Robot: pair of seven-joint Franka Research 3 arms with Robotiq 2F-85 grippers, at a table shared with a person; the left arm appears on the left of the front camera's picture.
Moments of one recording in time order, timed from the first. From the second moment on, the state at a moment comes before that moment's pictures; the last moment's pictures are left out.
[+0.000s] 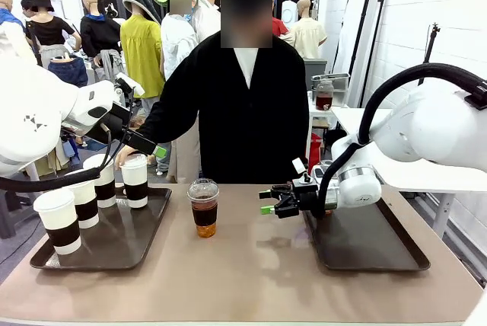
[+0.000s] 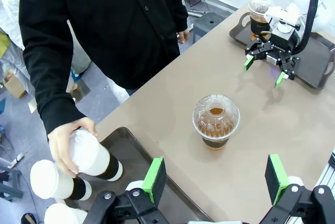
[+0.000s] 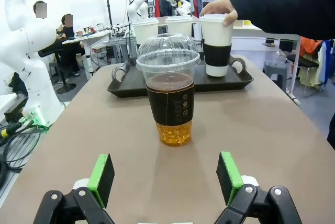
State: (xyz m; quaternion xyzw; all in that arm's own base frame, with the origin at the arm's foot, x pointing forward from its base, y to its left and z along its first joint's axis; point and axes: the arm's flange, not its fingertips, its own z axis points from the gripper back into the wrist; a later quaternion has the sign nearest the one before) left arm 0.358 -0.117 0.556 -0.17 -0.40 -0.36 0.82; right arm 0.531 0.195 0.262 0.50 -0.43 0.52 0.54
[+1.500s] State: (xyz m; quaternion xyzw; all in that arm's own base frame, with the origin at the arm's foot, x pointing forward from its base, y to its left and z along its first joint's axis) left arm 0.357 -0.117 0.556 -0.17 -0.40 -0.36 0.82; right arm 0.564 0.274 0.234 0.51 -0.44 0.51 0.54
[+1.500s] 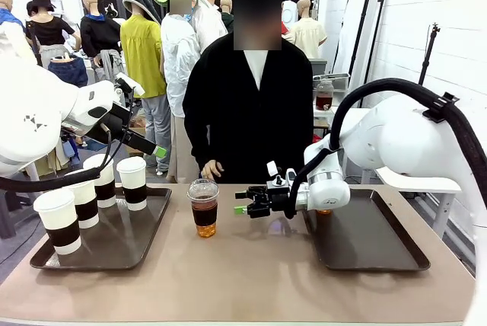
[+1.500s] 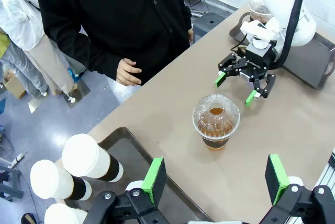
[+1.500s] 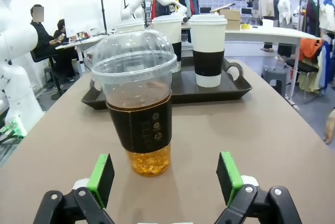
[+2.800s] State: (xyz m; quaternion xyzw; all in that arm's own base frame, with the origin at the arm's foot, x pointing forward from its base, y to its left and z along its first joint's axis) left arm 0.357 -0.117 0.556 -0.17 -0.40 -0.36 0.82; right arm 0.567 0.330 0.223 0.55 -0.40 0.52 0.52
